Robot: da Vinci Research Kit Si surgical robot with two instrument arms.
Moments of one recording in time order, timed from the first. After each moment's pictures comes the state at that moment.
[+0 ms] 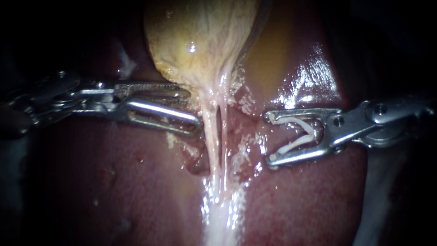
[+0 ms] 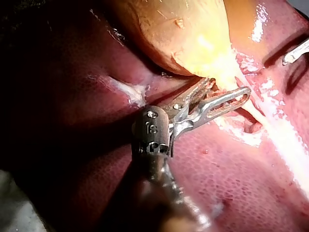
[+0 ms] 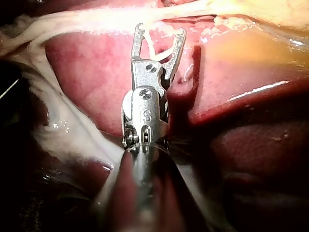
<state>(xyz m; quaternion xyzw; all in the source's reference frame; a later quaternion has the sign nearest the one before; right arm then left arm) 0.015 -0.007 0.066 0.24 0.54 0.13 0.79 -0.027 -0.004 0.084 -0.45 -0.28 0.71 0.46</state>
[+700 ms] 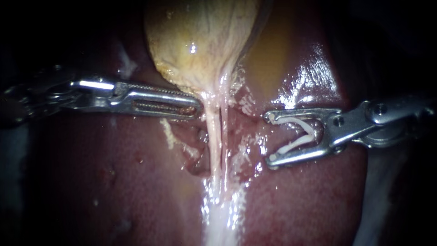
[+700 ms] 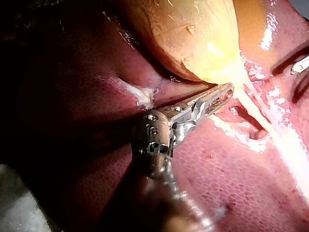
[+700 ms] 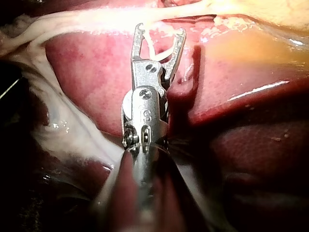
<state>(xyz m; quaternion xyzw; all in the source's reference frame) 0.015 -0.007 0.066 0.24 0.54 0.13 0.79 -0.026 -0.004 0.083 -0.41 -0.30 0.71 0.48</state>
